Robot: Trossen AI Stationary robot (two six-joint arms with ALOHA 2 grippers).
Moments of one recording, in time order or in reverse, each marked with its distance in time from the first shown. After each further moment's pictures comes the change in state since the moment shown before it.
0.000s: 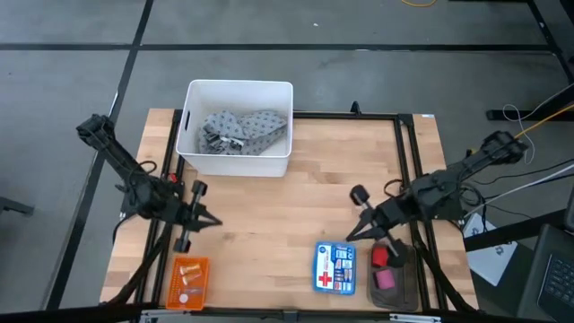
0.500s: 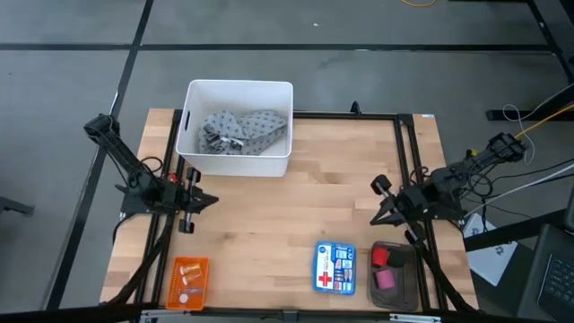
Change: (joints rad) left arm 0.014 -0.214 -0.392 0.361 -0.182 0.119; right arm -0.012 -0.430 -0.373 0.034 0.013 -0.010
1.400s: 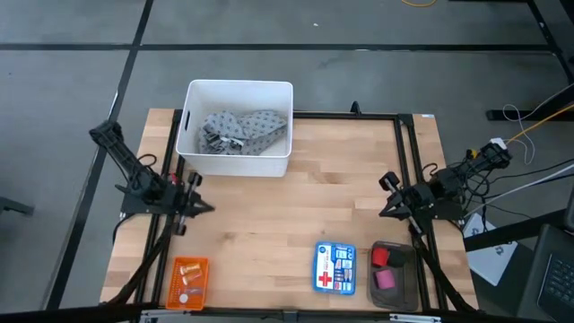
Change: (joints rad) left arm 0.016 -0.200 -0.005 -0.394 0.142 -0.085; right arm 0.000 -0.427 -0.323 0.019 0.046 -0.018
